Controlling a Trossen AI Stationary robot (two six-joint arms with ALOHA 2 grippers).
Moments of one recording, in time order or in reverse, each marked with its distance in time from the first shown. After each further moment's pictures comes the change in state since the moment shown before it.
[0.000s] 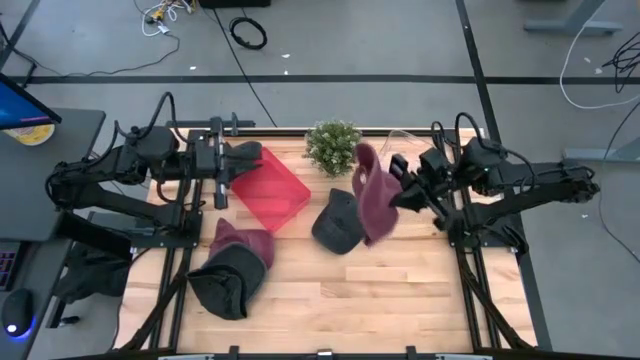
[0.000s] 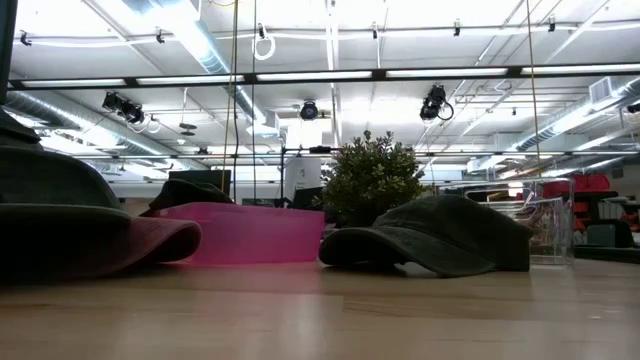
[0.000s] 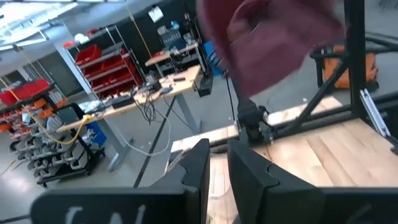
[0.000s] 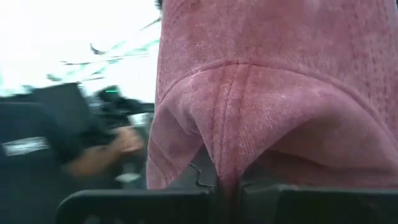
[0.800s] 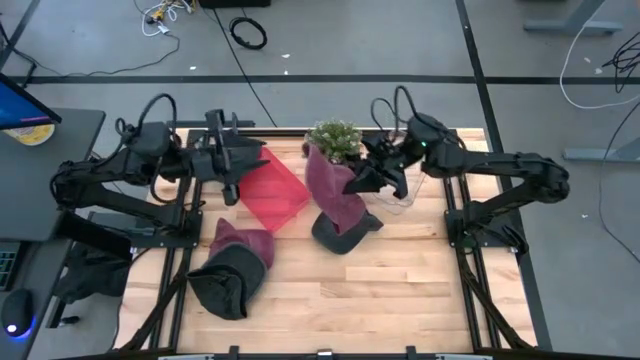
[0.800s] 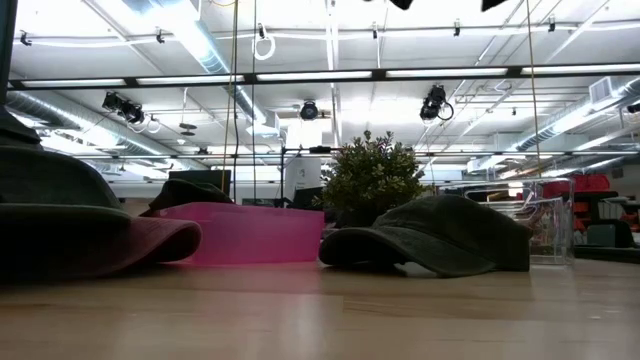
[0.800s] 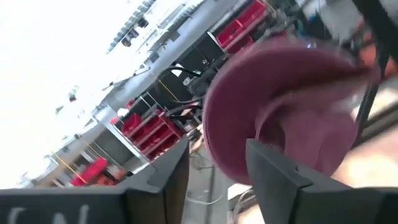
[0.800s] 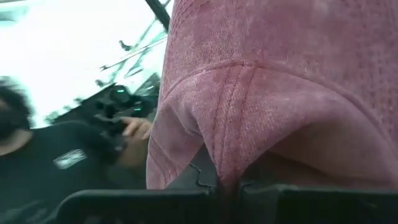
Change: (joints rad) left arm 0.000 0.056 0.000 0.242 0.021 0.421; right arm -0.249 0.363 0.157 0.187 -0.490 0.372
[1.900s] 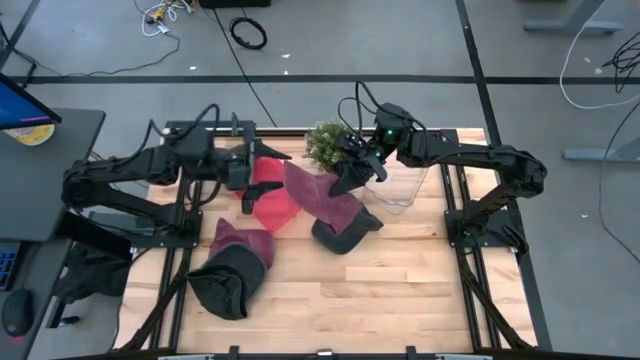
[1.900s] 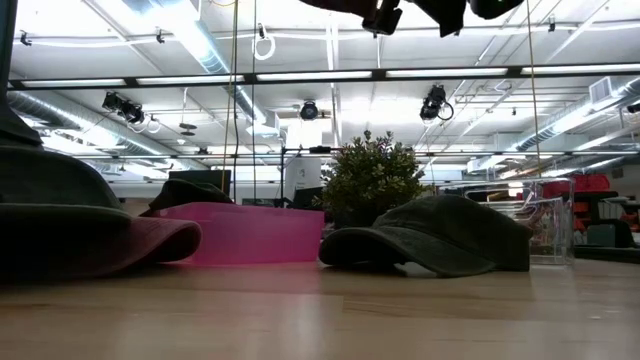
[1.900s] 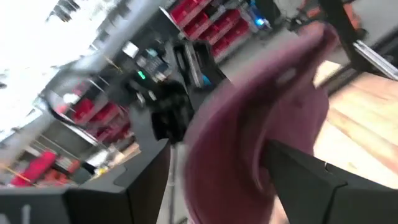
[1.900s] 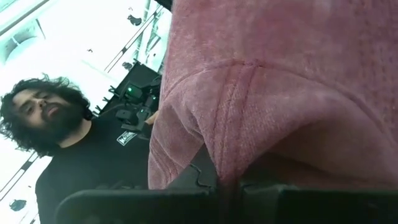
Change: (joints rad) left arm 0.043 0.106 -0.001 -0.105 0.147 -0.063; right arm -0.067 0.189 0.130 -0.069 -0.269 0.245
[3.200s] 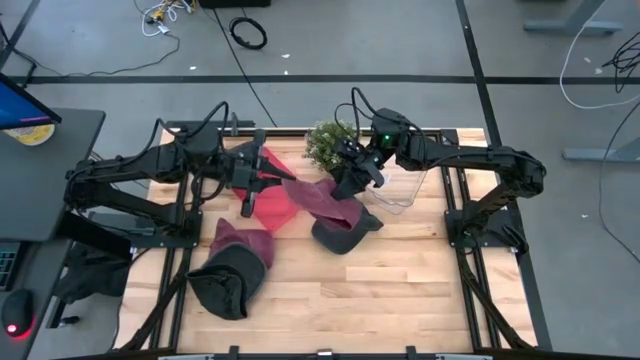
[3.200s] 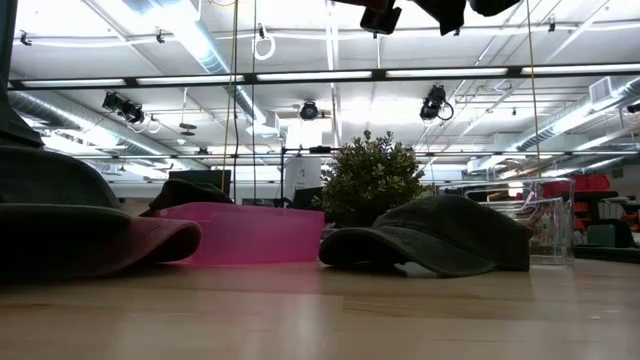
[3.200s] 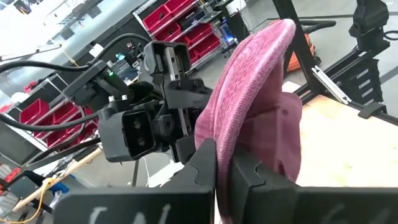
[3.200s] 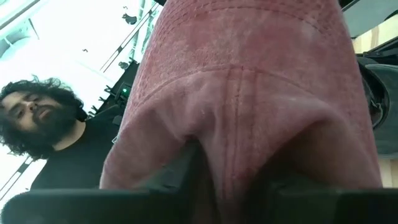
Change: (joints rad) left arm 0.042 0.034 0.001 0.005 0.160 -0.105; right arm 0.023 0.004 0.000 -0.031 0.036 -0.016
